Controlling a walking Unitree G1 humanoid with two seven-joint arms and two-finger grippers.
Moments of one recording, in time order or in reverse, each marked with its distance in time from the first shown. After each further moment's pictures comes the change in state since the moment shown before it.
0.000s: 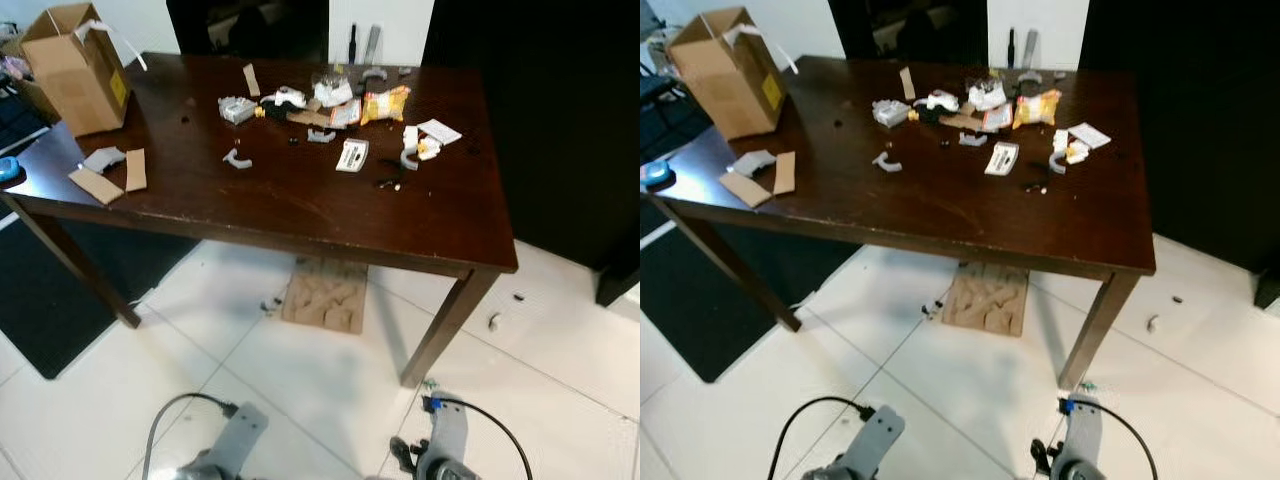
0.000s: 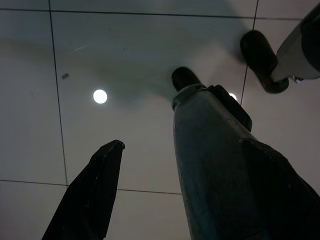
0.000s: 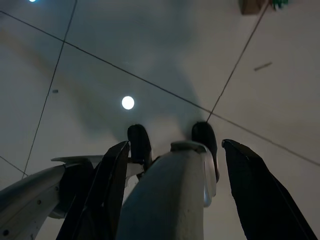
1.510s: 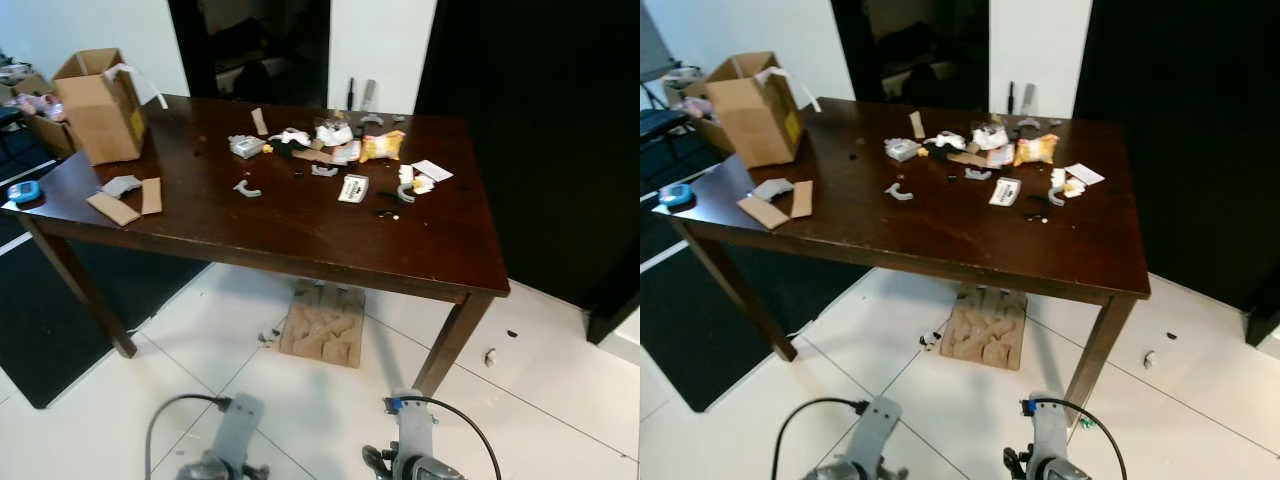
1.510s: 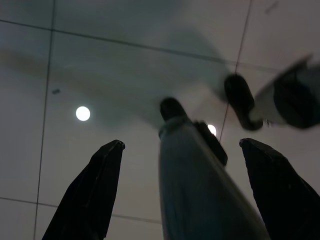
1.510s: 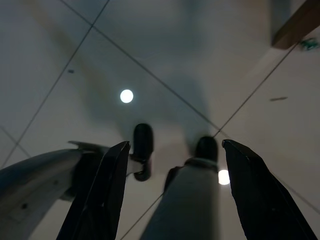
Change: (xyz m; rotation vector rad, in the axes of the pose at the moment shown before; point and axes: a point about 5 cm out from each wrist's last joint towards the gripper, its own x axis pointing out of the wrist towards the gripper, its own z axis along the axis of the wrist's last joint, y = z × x) left arm 0.004 -0.014 0.005 -0.129 -0.021 -0.055; right arm 0.005 0.022 -0.003 -0.177 0.084 0.083
